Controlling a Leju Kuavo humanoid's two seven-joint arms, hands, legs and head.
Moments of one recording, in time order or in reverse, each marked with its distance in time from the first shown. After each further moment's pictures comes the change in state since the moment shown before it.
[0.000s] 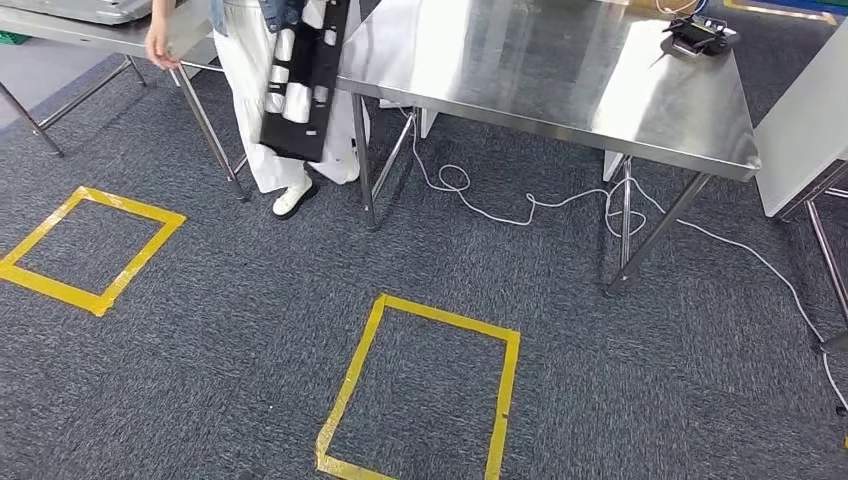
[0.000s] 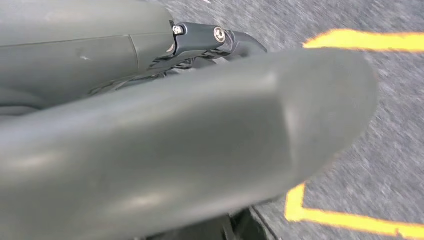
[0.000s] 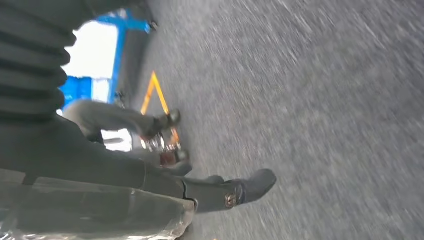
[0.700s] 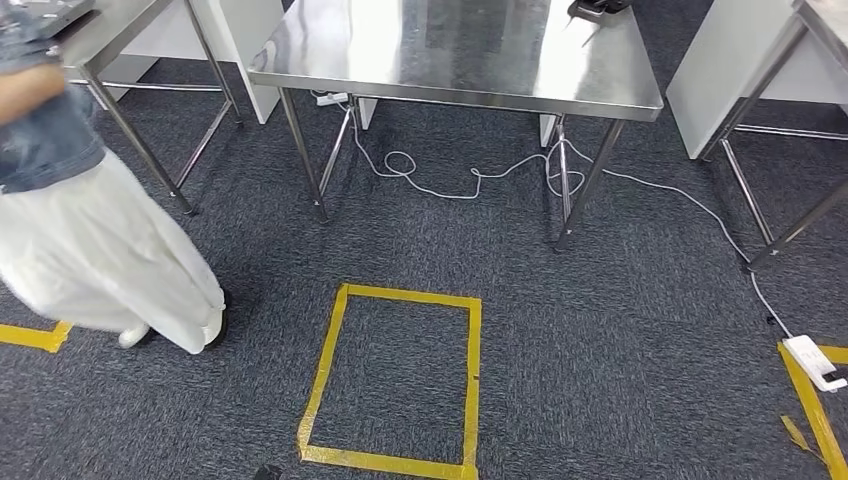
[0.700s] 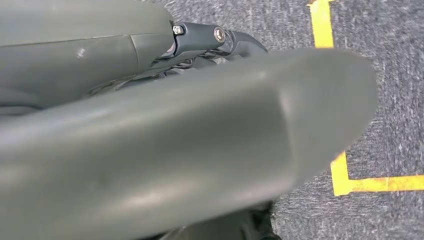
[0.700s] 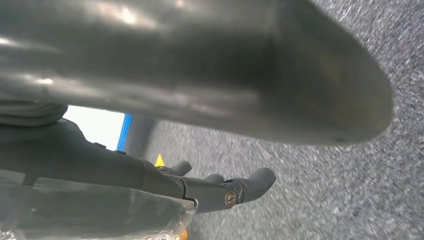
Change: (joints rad) left arm -0.010 -0.006 -0.029 0.000 -0.030 -0.004 0.033; right arm 0.039 0.028 -0.091 0.025 -0.039 0.066 -0.027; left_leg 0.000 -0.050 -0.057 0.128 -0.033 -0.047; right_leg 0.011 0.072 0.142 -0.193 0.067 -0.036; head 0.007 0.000
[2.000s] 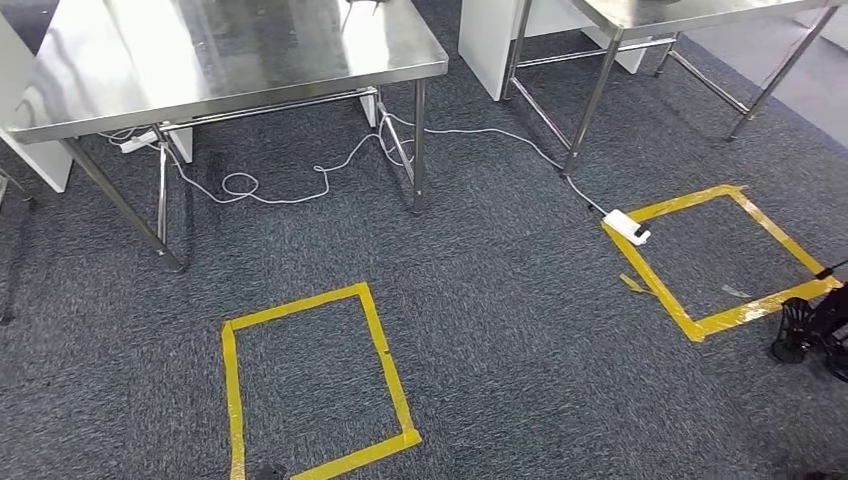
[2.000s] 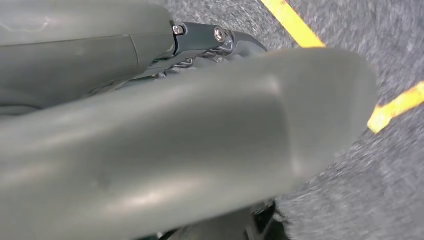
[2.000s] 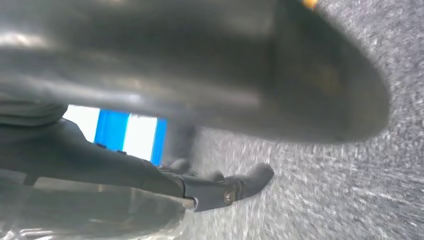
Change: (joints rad) left arm -0.005 -0.013 -0.021 0.003 -0.030 -0.021 0.025; right arm 0.013 0.015 -0.095 0.012 -0.058 0.037 0.019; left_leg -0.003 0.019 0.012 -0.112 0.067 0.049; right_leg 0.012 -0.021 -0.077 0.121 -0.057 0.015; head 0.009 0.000
